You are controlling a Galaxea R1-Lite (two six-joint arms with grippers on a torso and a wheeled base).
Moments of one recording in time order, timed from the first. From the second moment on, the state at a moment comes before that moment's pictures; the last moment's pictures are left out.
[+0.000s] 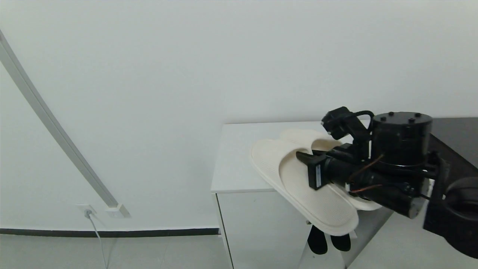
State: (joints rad) left arm 0.00 0.00 0.00 0.00 0.01 0.01; right arm 0.72 1.65 -0.84 -0.64 -0.13 -0.02
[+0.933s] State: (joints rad) left arm 0.00 0.00 0.00 0.00 0.02 0.01; right arm 0.76 1.61 -0.60 -0.95 0.02 -0.15
